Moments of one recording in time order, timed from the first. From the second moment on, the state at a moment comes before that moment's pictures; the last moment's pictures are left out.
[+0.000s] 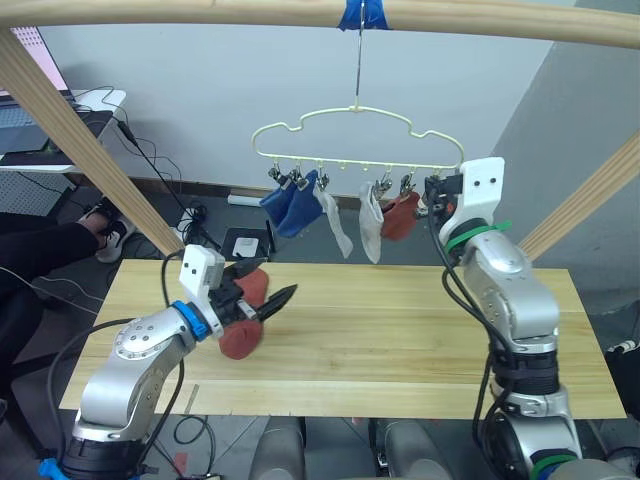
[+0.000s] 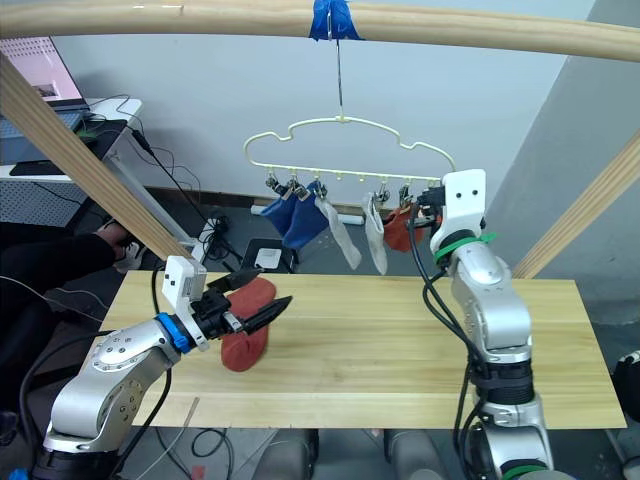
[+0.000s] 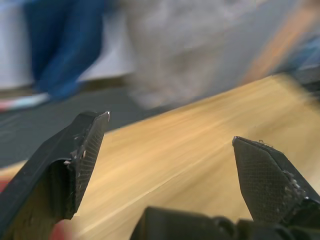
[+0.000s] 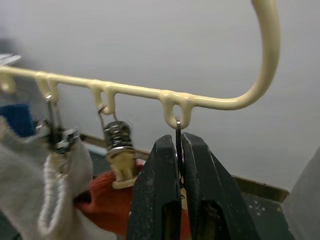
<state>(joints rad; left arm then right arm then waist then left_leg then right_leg) -0.06 0.60 0.11 -0.22 -0.41 0.40 -0.63 -0.53 -0.25 -0.06 -0.27 0.18 0.66 0.20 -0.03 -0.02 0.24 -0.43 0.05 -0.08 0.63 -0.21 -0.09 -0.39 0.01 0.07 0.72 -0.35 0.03</state>
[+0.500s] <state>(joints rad) -0.36 0.49 0.04 0.44 -0.15 0.33 -0.49 -0.55 -0.31 -0.06 -0.29 0.26 0.77 0.27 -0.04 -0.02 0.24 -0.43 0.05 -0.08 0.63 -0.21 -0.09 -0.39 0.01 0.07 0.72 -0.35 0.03</state>
